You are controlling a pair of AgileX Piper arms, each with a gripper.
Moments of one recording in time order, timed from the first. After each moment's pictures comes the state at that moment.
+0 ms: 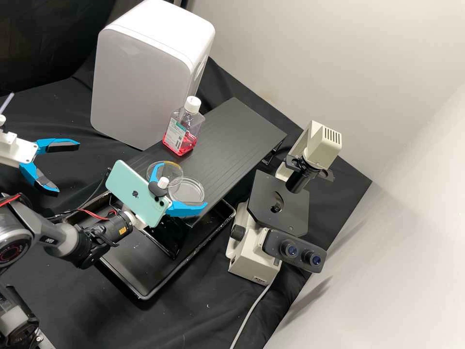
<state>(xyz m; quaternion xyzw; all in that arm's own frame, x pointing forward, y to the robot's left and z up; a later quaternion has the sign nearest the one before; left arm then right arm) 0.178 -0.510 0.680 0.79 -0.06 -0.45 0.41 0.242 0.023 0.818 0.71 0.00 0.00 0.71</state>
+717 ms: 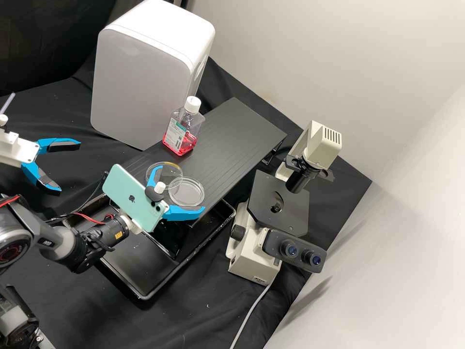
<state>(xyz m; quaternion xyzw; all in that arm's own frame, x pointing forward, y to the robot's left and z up) 0.182 -0.510 0.679 0.80 -0.05 -0.44 0.41 0.231 0.017 0.815 0.71 -0.01 0.00 0.70</state>
